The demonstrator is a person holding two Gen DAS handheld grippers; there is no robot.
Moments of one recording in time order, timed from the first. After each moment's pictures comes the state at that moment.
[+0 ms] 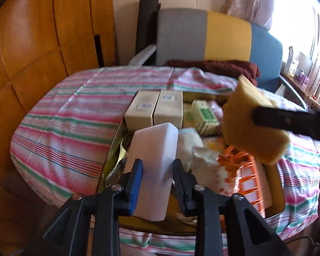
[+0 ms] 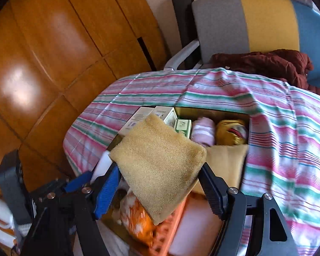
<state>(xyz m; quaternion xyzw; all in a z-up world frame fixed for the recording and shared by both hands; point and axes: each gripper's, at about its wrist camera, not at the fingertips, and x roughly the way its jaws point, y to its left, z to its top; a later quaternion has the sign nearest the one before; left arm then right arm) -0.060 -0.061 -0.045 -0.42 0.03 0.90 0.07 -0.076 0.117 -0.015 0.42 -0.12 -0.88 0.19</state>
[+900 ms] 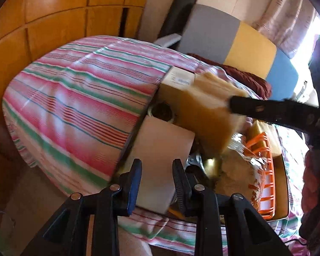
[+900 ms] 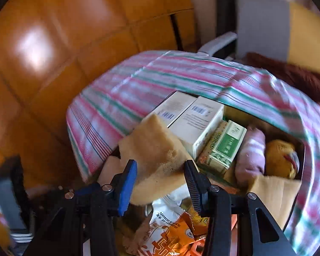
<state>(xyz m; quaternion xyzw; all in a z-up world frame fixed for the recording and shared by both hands) -0.058 -0.116 -0.088 -0.45 -0.10 0.89 0.06 -0.110 0.033 -0.028 0.45 0.02 -0.85 0.26</state>
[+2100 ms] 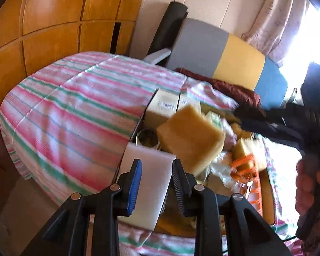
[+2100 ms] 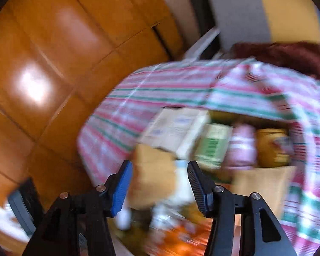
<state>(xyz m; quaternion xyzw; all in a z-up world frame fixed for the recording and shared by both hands) -0.056 -0.113 -0.052 -0.39 -0.11 0.91 0.07 -0.108 0.110 -0.013 0.44 -0.09 -0.87 0.21</state>
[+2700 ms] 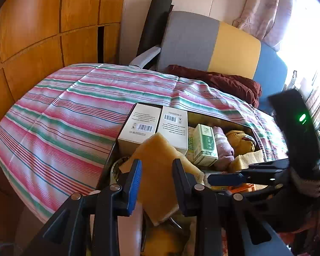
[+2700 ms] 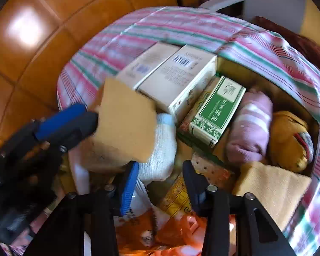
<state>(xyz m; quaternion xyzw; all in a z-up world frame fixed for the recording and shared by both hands) -0.109 -0.075 -0.044 -0.41 -0.06 0.91 0.09 -0.152 0.049 -0.082 0.57 0.02 -0.78 0.28</state>
